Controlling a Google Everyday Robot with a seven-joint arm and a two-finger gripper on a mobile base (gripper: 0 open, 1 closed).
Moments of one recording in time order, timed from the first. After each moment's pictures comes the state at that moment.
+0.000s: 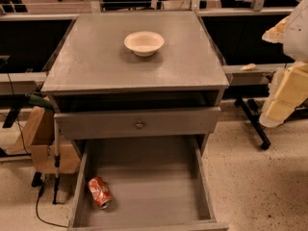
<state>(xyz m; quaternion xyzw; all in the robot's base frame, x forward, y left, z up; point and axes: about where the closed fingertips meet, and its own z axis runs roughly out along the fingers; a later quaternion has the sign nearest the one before) 0.437 -0.209 1.001 -0.60 0.77 -0.06 0.20</state>
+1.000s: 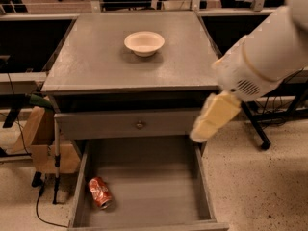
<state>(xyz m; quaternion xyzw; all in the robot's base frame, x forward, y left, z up) 0.455 -0.121 0.934 -0.57 0.78 0.03 0.25</state>
